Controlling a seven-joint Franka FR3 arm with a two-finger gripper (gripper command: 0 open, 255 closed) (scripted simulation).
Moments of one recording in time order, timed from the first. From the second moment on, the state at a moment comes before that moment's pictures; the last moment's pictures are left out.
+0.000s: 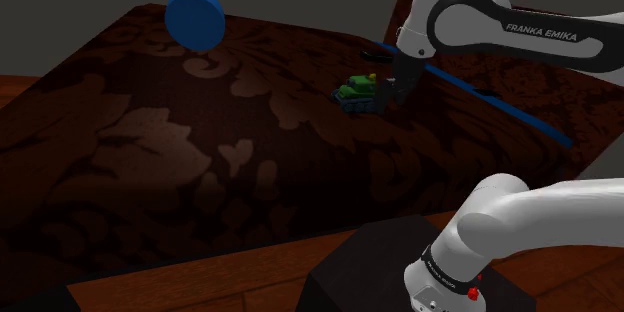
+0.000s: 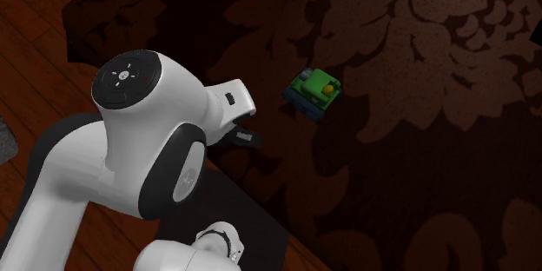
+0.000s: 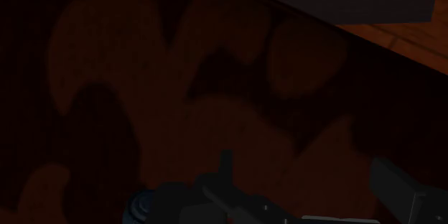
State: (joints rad) arm -0.01 -0.80 0.03 -2.43 -0.12 1.71 0.08
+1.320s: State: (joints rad) arm -0.12 -0.09 -0.21 -1.68 -0.07 1.59 -0.12
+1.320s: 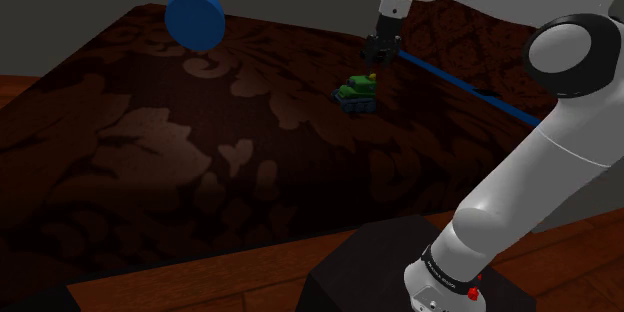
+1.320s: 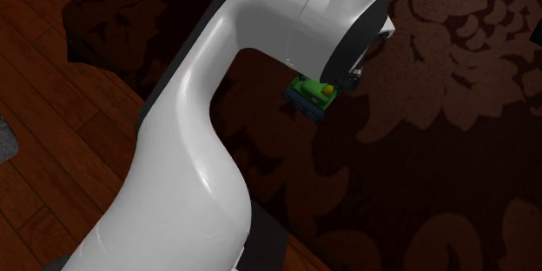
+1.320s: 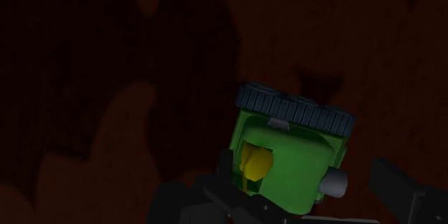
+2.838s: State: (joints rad) arm -0.15 0.03 -0.24 -1.62 -0.04 1.63 -0.16
